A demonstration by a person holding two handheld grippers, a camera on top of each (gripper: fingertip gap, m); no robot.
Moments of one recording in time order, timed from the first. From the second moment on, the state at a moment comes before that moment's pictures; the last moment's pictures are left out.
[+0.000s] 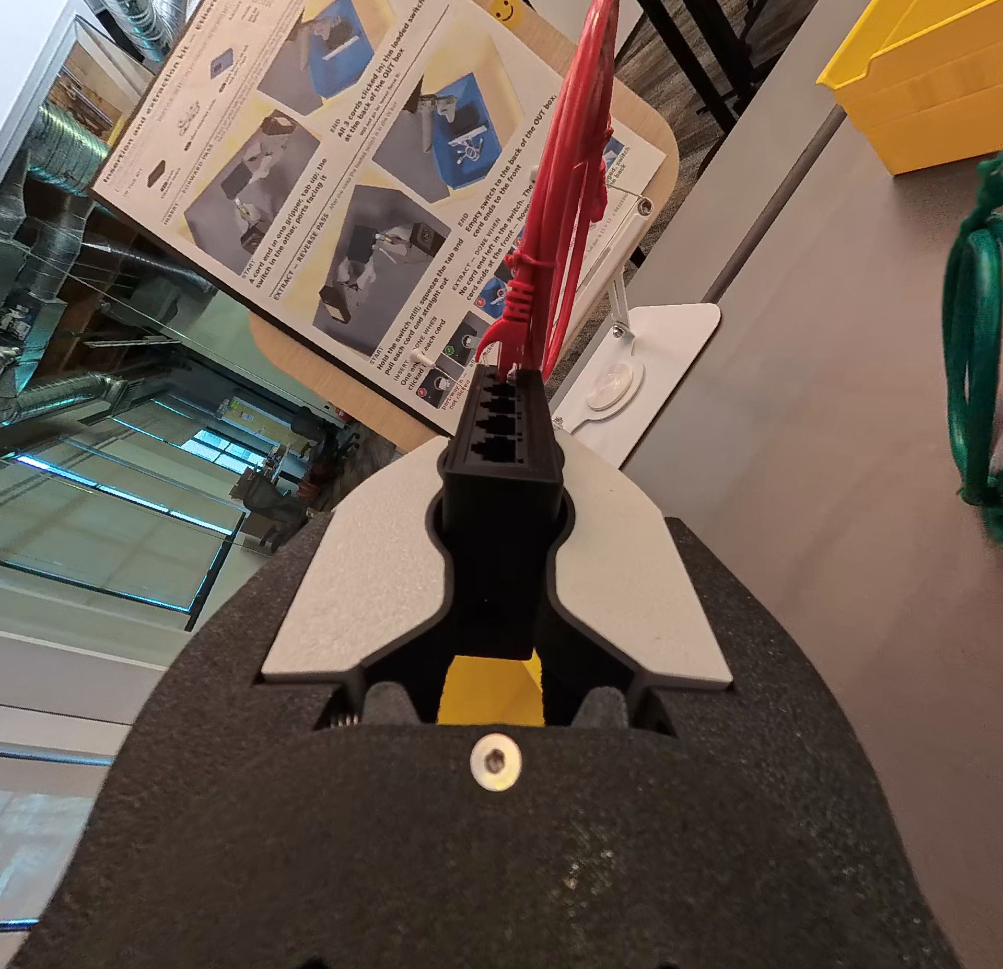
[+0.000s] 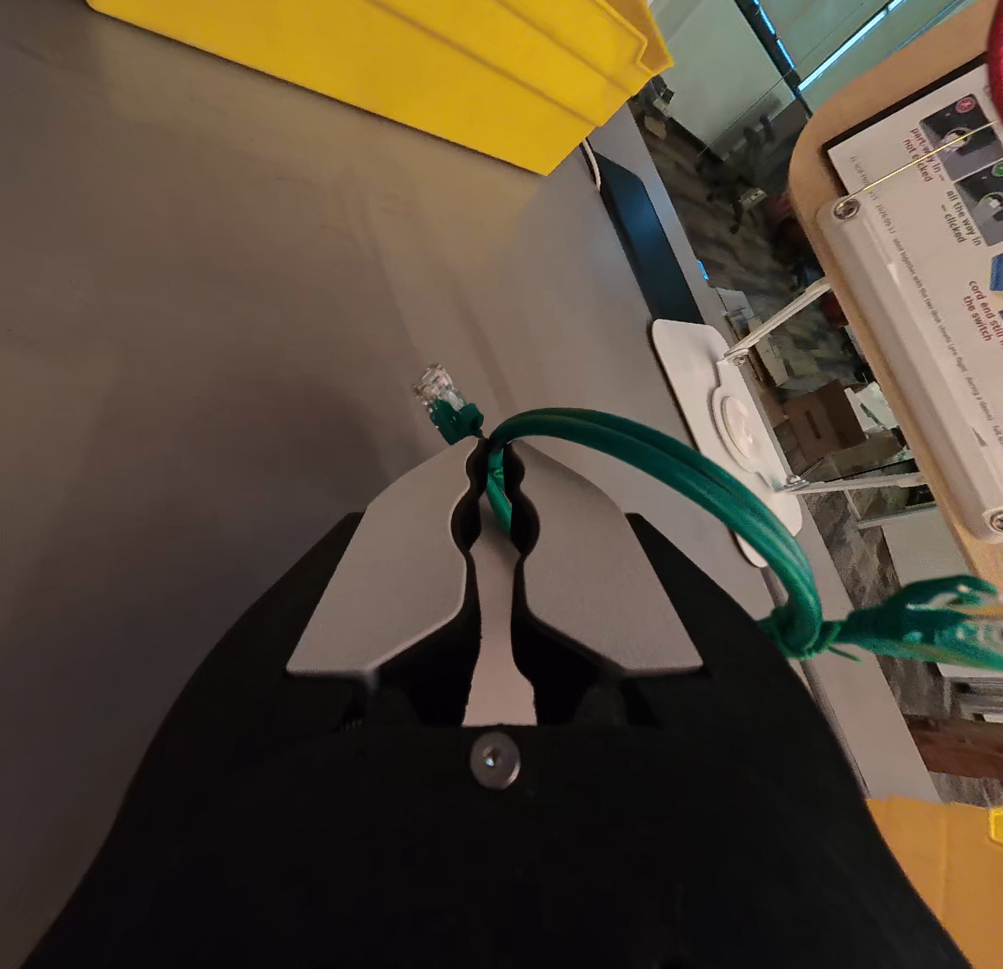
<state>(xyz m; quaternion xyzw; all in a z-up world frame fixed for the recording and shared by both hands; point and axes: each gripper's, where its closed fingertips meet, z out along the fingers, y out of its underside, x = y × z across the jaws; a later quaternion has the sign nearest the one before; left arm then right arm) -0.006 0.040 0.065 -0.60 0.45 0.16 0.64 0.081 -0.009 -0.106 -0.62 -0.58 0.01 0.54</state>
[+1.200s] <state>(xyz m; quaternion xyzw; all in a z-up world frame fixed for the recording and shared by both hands) 0.000 0.035 0.069 -0.60 0.45 0.15 0.64 0.051 0.003 -0.136 -0.54 -0.65 -0.10 0.52</state>
